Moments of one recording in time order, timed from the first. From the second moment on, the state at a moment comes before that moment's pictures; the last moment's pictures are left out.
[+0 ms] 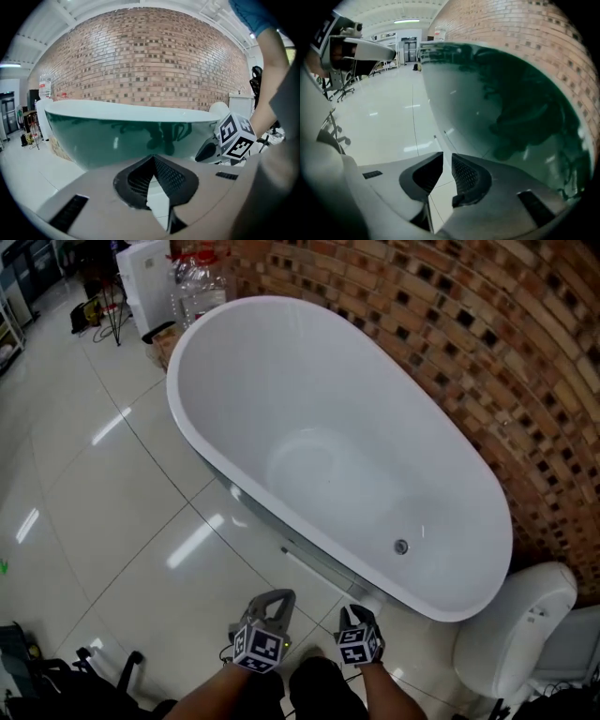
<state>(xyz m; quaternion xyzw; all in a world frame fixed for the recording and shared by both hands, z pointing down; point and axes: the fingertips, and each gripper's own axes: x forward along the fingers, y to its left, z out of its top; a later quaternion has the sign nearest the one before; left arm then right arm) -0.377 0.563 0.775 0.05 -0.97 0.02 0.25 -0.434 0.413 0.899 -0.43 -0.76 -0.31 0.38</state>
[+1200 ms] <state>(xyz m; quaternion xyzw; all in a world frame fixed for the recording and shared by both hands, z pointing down) -0.316 0.414 0.288 0.06 -0.99 0.03 0.12 -0.392 0.236 0.275 -0.34 -0.93 -0.08 0.11</state>
